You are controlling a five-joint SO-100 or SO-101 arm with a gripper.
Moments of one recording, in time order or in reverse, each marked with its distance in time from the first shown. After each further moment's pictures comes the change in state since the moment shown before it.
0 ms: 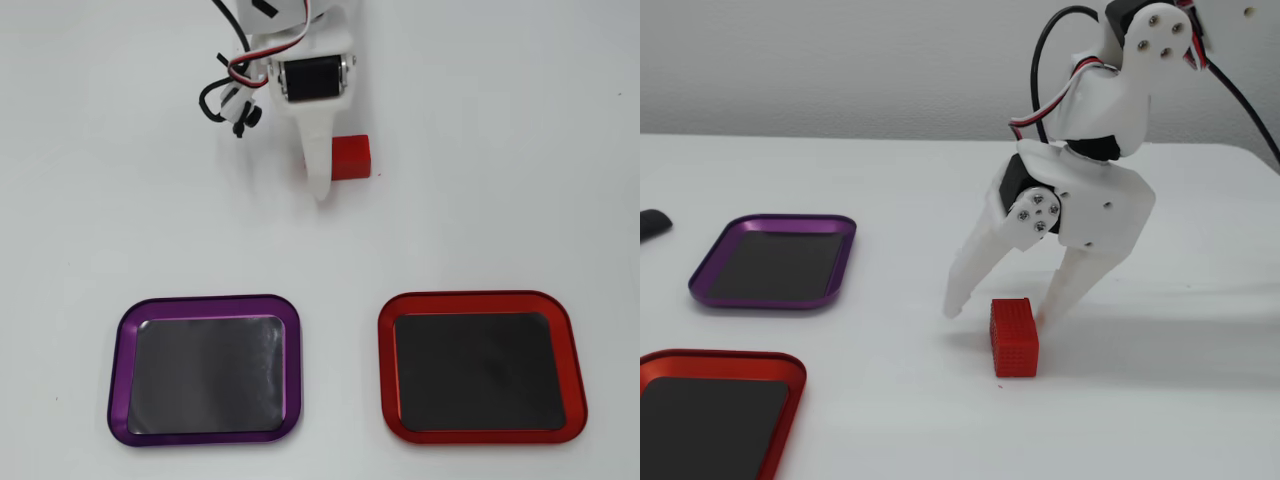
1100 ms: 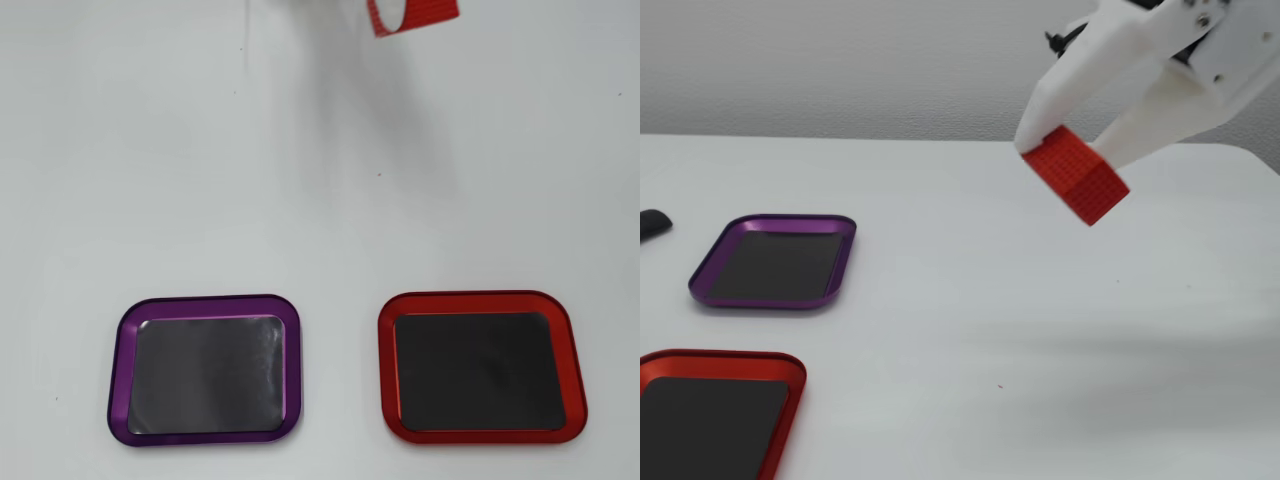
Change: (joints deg) arm -13.8 54.5 6.7 9.8 0.5
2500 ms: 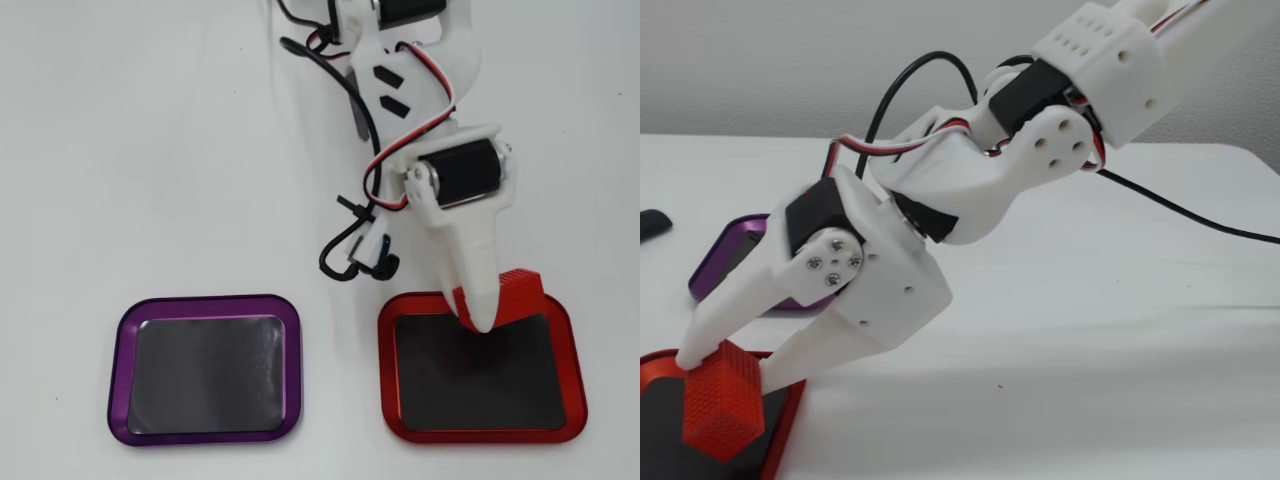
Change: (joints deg) arm -0.8 -85.5 -35.9 -51.2 0.9
